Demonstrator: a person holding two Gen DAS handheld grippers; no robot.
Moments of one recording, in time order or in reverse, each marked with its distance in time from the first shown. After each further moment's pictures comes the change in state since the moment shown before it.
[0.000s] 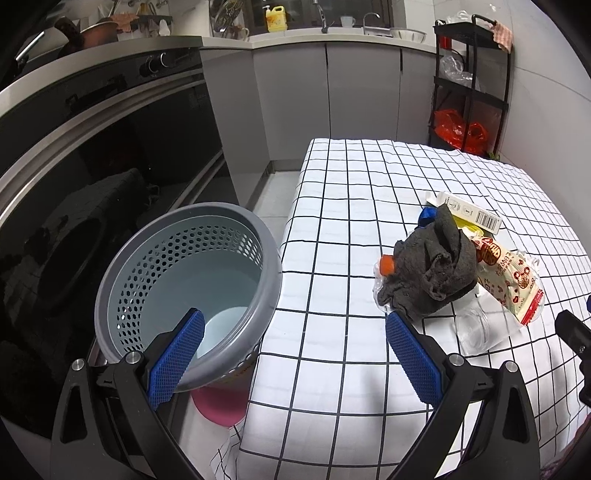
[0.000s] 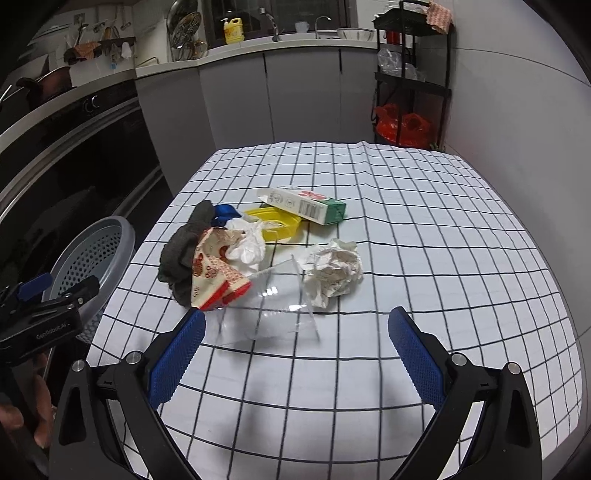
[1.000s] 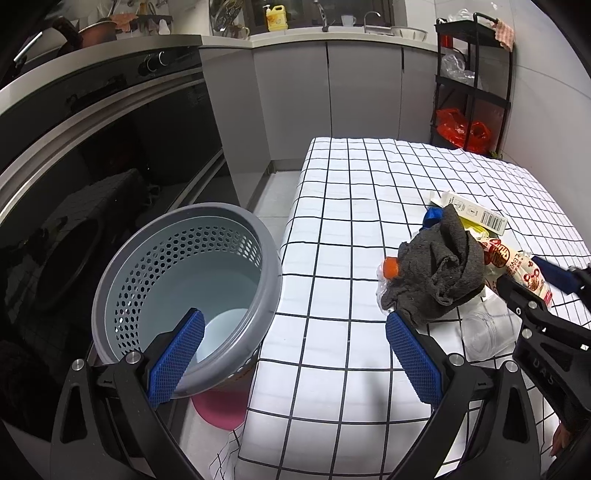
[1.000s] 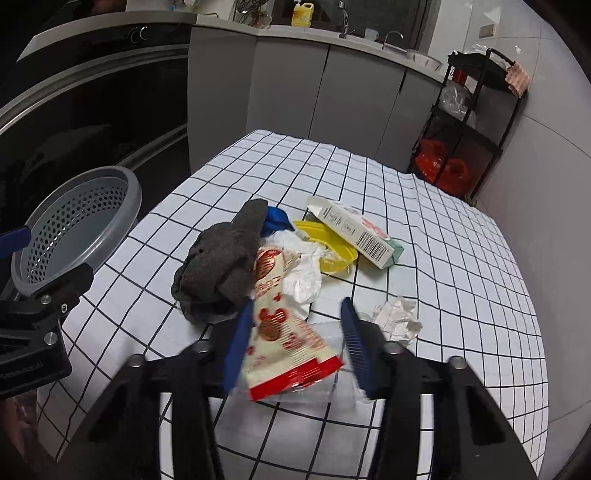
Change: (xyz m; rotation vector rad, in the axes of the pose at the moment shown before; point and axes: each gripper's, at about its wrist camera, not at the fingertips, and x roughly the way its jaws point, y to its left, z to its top) left arm 0.005 0.000 0.002 0.003 -0.005 0.004; right arm 0.054 0.067 0.026 -0.294 0.024 -0.063
